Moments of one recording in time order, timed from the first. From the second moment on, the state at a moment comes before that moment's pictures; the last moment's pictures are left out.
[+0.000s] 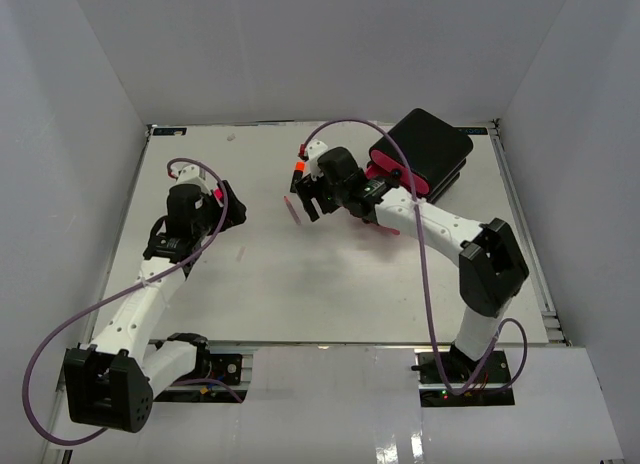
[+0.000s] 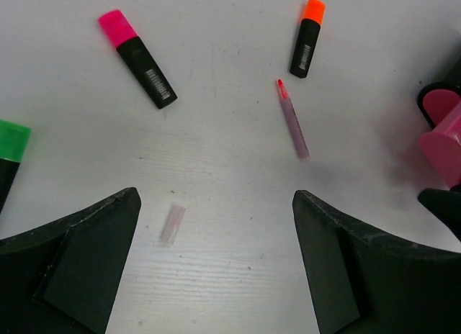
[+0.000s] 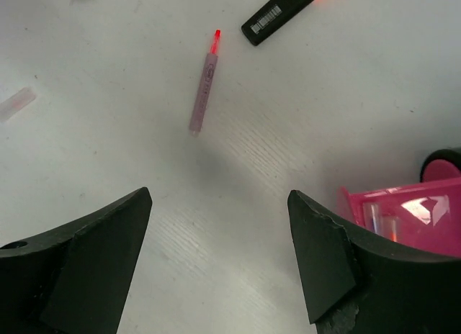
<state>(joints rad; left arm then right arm) -0.17 1.04 0.76 -0.24 -0.02 -0.42 0.80 1.74 1.43 -0.34 0.07 0.00</state>
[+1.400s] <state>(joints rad) -0.16 1.03 0.76 -0.25 -0.04 -0.41 0.83 2.28 1.73 -0.26 0.09 0.12</state>
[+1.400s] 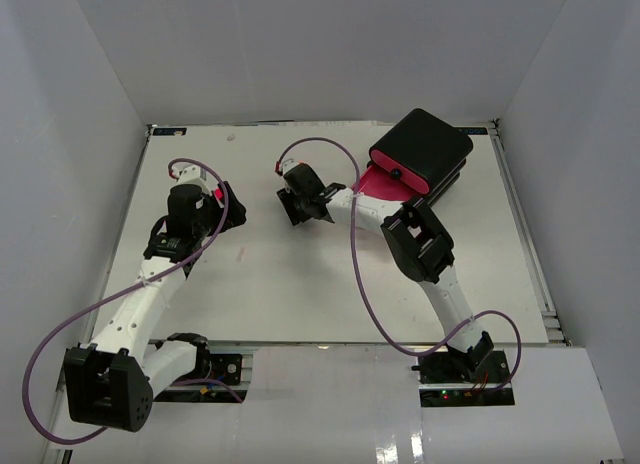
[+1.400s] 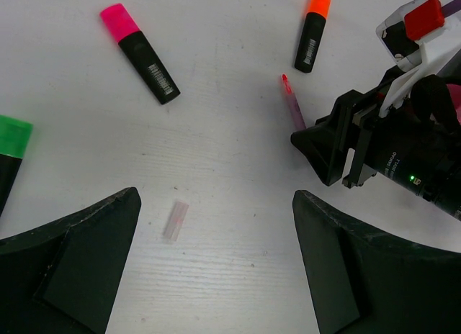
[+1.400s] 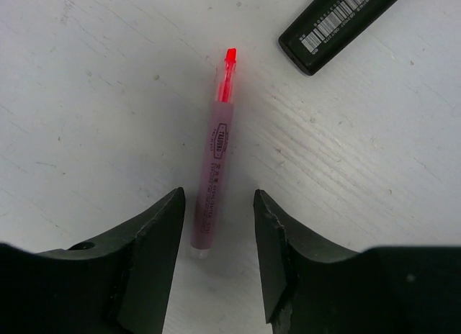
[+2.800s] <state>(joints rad) -0.22 1.09 0.58 -0.35 0.10 -0.69 0.83 1.39 0.67 0.05 0.04 0.12</state>
